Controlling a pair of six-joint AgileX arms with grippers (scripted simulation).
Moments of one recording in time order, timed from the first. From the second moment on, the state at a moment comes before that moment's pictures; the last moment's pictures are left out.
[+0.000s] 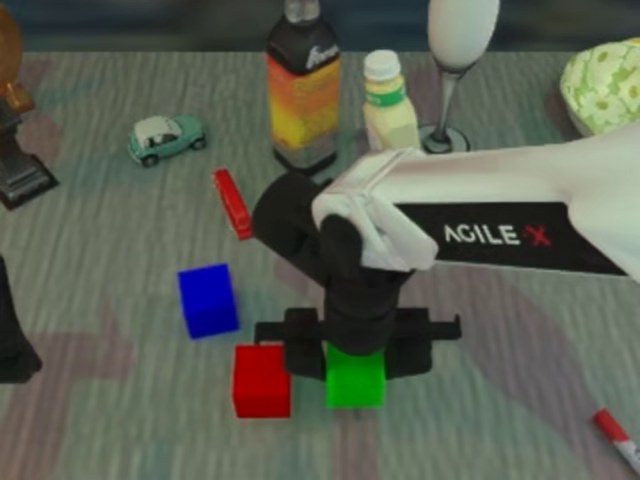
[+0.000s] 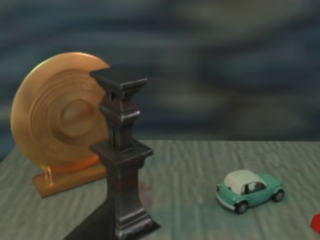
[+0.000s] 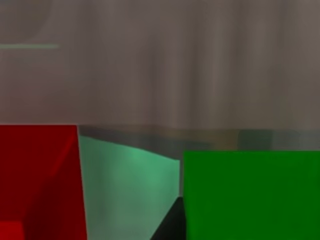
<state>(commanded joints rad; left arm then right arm) 0.00 0.00 0.00 0.00 0.00 0.00 0.84 2.18 1.49 -0.88 0.01 0.85</state>
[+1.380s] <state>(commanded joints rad) 0.00 0.00 0.00 0.00 0.00 0.00 0.85 2.10 1.63 -1.09 0.01 0.85</state>
